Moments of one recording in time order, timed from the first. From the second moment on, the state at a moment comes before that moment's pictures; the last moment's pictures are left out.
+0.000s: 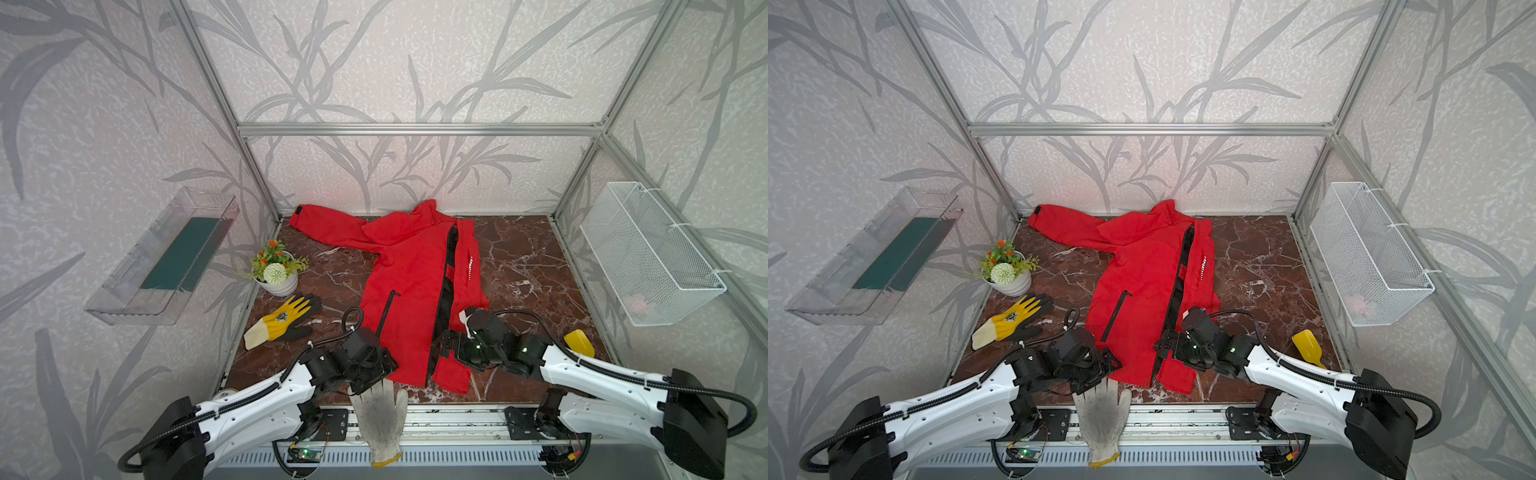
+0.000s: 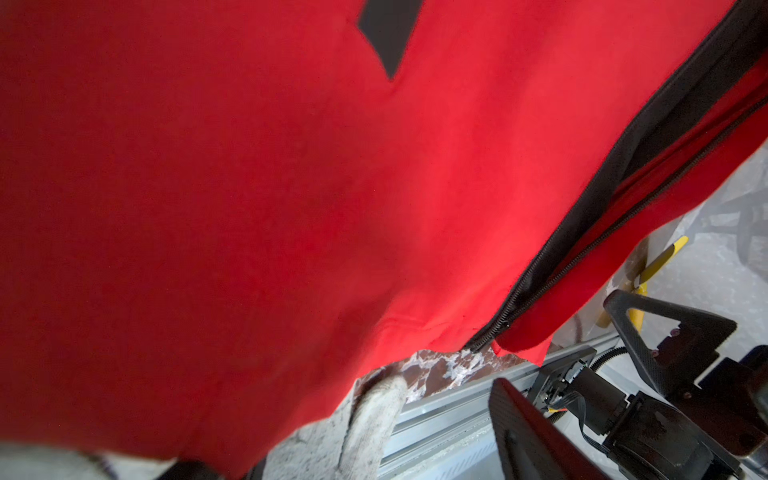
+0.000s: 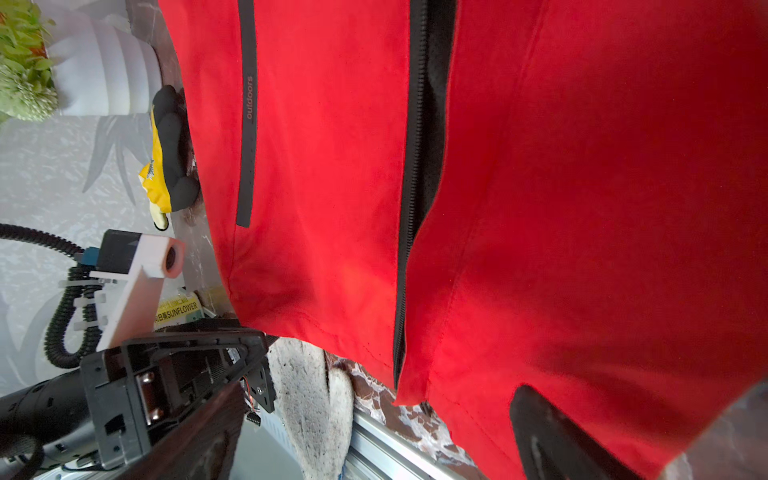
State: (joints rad) left arm -0.89 0.90 0.39 -0.48 0.20 -1.35; right arm 0.90 1.06 0.52 -0.28 -0.20 1.16
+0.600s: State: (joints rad) left arm -0.90 0.82 0.38 -0.30 0.19 -1.41; right arm 0.93 1.11 0.49 -0.15 -0.25 1.19
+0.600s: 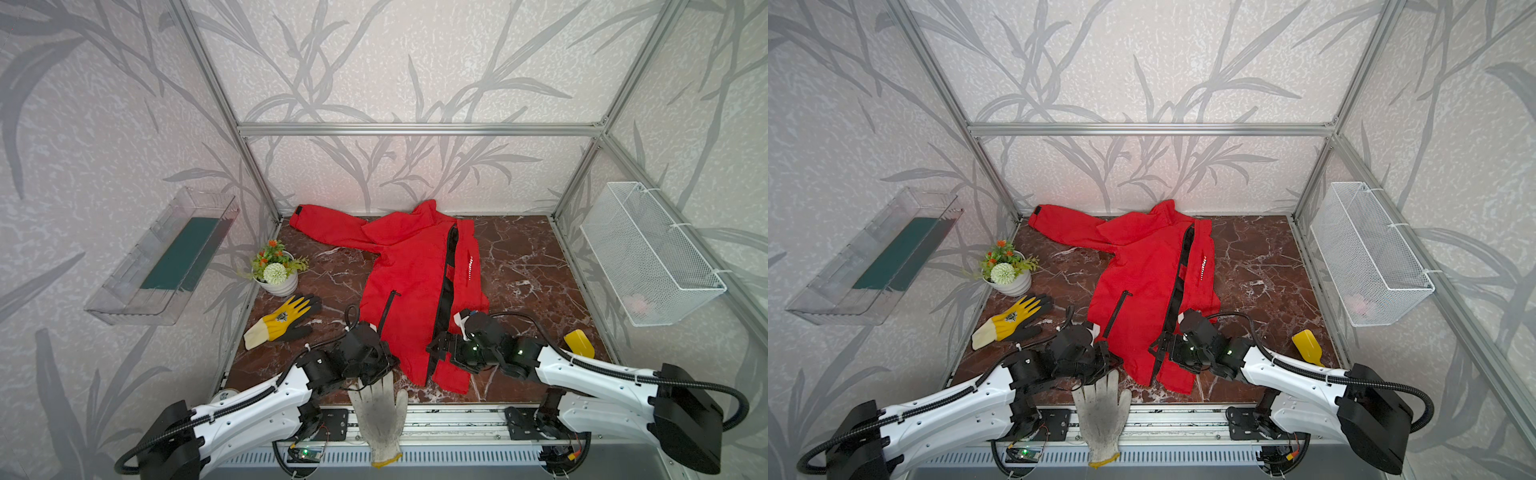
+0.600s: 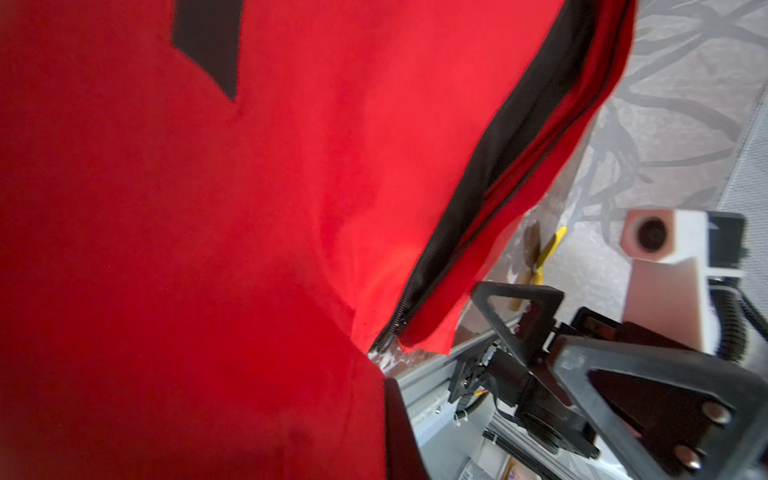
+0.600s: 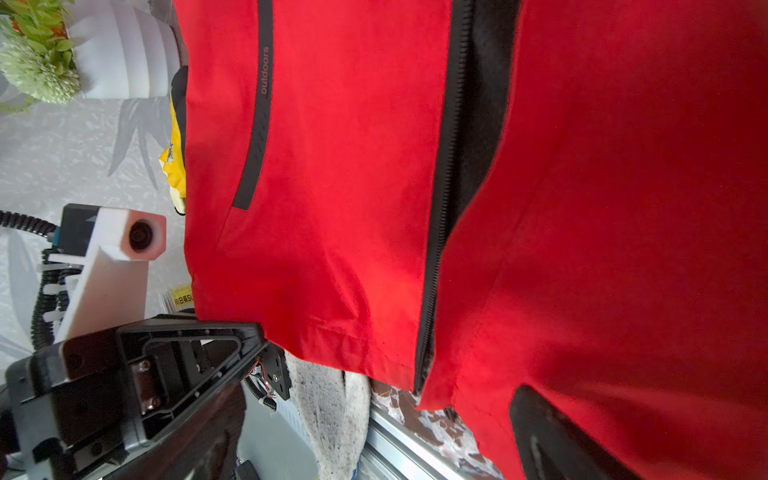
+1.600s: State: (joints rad) left arm -0.90 0.64 0.36 -0.40 0.16 -1.46; right arm 0.98 1.36 0.42 0.30 -0.31 1.34
